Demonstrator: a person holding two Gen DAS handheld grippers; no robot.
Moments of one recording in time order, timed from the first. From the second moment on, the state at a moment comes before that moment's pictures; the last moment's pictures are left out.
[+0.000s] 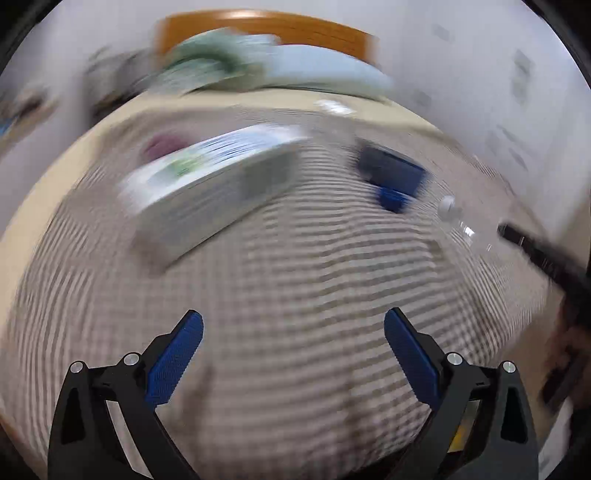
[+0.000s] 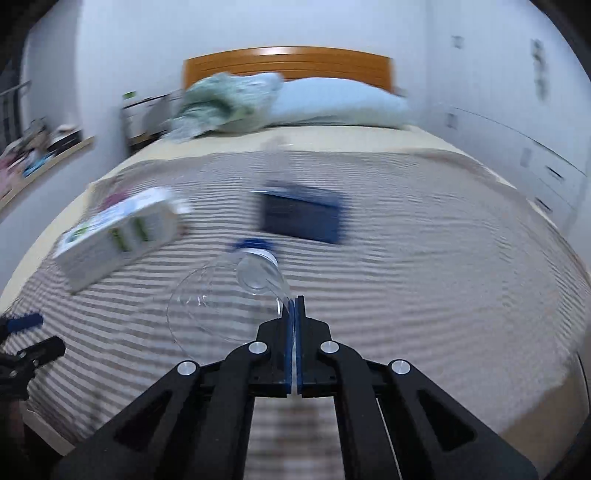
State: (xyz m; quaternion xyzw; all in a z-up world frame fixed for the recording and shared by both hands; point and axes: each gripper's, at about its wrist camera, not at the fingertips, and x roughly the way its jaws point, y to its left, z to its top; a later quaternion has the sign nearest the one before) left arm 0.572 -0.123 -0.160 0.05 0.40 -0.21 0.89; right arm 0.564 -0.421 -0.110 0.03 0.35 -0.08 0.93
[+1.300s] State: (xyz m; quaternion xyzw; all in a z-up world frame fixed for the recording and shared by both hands) left arm 0.510 -0.294 -0.114 0.02 0.47 -0.34 0.81; right arm 0.376 -0.553 -0.108 0.09 0.35 -0.17 0.92
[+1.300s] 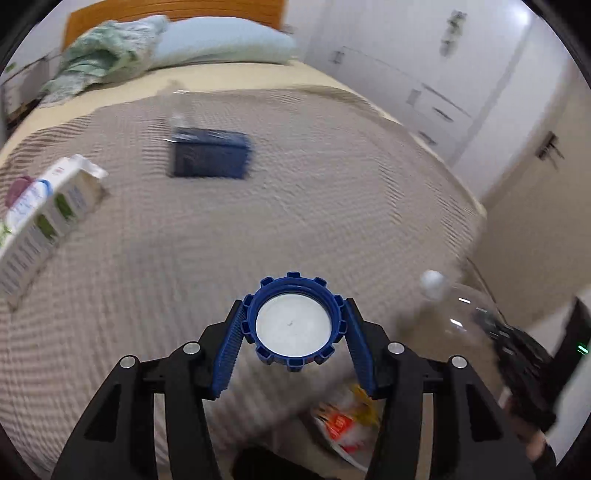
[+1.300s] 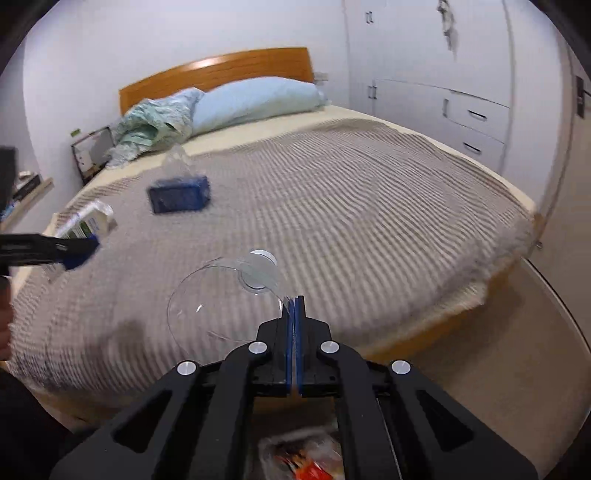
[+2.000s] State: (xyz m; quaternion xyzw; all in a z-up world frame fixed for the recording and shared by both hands) left arm 0.359 -0.424 -0.273 0.12 0.66 -0.38 0.64; right arm 0.234 -0.623 -0.410 0.33 0.65 -0.25 0.64
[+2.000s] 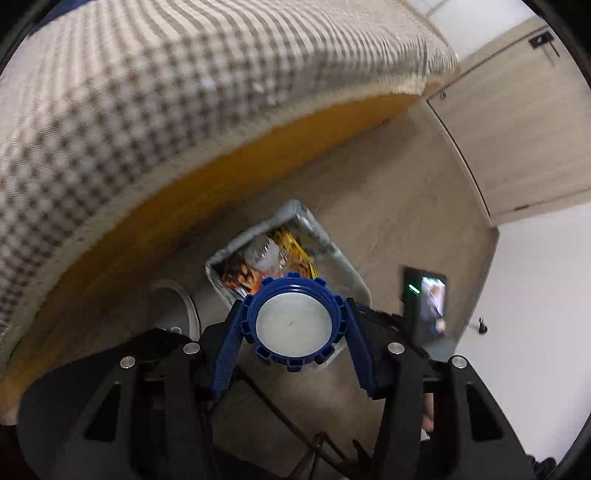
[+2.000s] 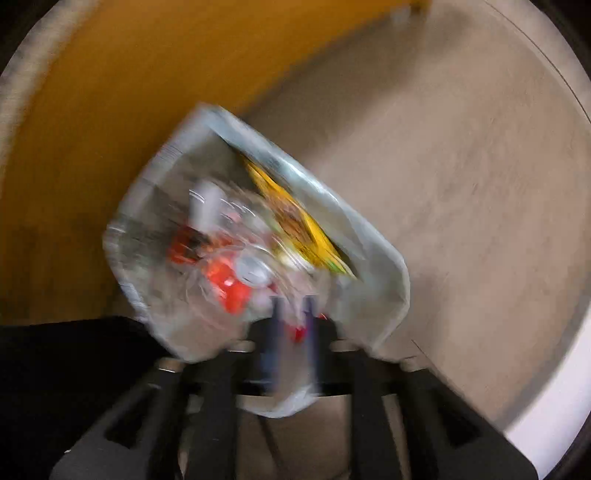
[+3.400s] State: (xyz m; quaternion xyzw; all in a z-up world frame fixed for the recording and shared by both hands) left arm 0.314 -0.500 -0.392 0.24 0.73 -0.31 0.56; right arm 0.179 -0.643 -0.357 0.26 0.63 -0.33 0.65
